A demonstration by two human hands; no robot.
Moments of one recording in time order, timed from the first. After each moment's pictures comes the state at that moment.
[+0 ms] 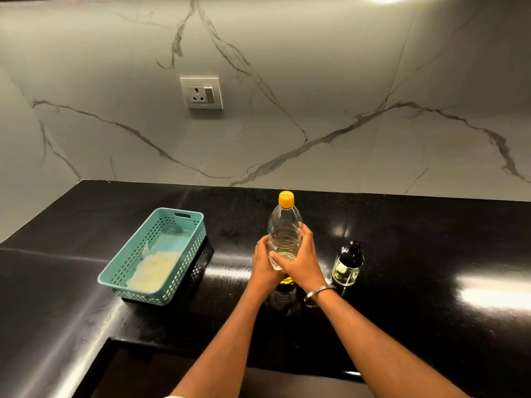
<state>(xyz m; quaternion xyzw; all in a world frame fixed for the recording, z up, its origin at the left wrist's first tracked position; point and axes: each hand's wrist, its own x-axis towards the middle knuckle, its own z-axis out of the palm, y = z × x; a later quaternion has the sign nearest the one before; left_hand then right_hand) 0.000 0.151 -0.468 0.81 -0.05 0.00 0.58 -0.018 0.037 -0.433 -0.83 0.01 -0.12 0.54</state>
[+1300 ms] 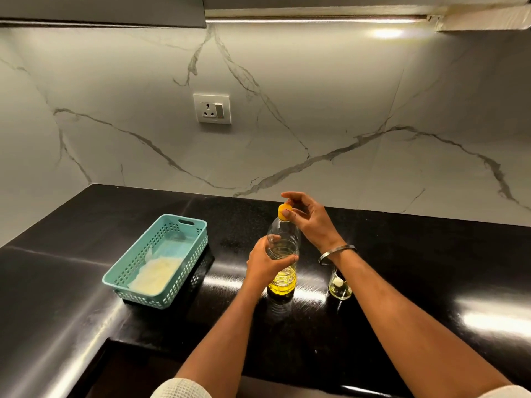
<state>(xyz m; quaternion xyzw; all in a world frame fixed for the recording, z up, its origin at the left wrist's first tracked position) 0.006 0.149 -0.417 0.81 -0.01 0.01 0.58 0.017 0.005 -0.311 -0.77 -0.18 -0.09 0.60</state>
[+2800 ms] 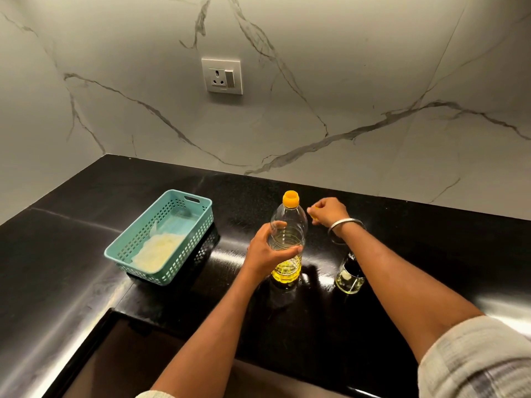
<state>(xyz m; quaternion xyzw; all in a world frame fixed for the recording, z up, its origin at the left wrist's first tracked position) 0.001 0.150 -0.417 0.81 -0.04 0.01 0.59 0.089 -0.028 -0.365 -0.88 0.08 0.07 0.45</state>
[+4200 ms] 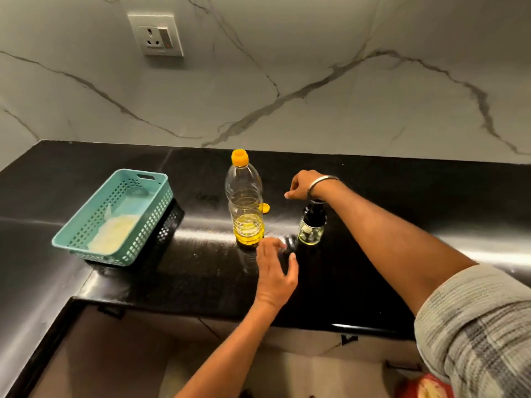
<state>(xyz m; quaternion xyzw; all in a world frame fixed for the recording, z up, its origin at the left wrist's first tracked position) -0.111 0.051 -0.480 0.82 -0.11 0.18 0.53 0.041 -0.076 -0.345 -0.97 0.00 0.19 0.14</state>
